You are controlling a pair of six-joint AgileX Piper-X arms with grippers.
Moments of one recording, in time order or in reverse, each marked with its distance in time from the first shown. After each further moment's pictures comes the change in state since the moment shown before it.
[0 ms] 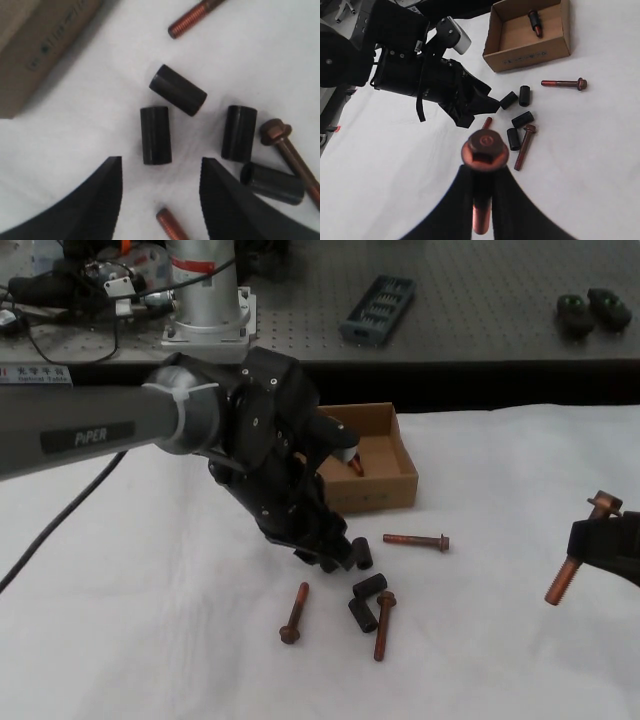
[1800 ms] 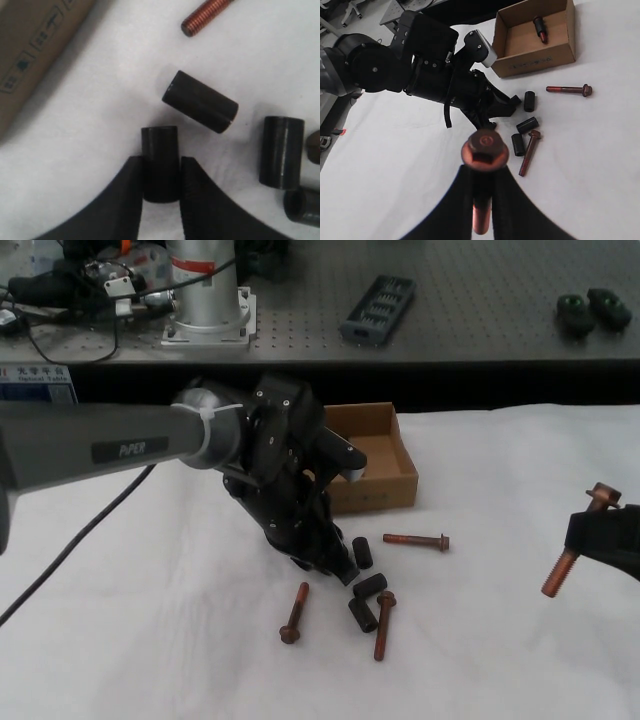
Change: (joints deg) left arm 0.0 6.3 -3.6 -0.1 0.2 4.5; right arm 0.0 0.0 0.0 -1.3 -0.3 -0.1
